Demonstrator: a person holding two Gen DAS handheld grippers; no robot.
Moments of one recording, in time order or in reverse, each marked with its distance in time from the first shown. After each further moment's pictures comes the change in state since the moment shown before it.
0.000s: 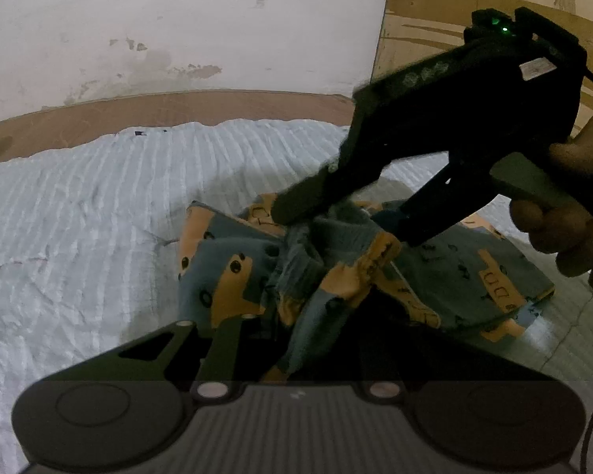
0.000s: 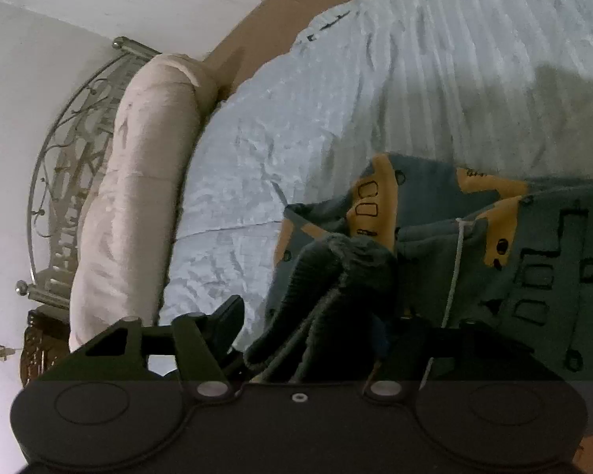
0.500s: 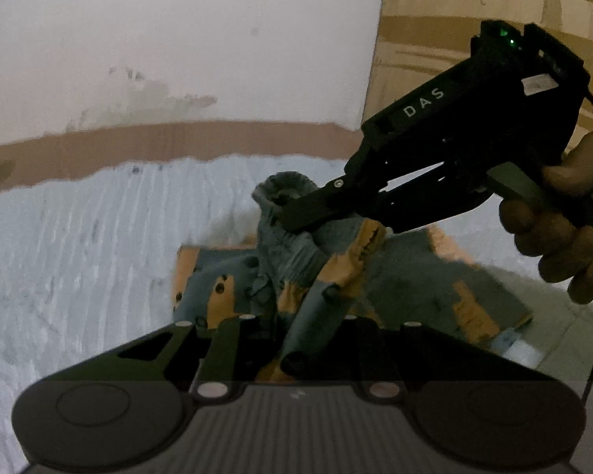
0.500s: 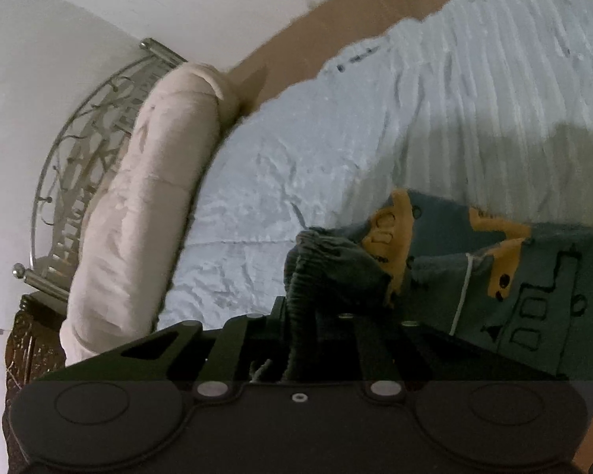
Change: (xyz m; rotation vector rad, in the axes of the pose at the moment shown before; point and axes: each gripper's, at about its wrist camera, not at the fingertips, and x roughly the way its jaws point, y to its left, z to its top) left arm -0.027 -0.023 0.015 0.024 -0.103 -0.003; right arm -0.024 0.015 -0.003 -0.121 -0.093 0.016
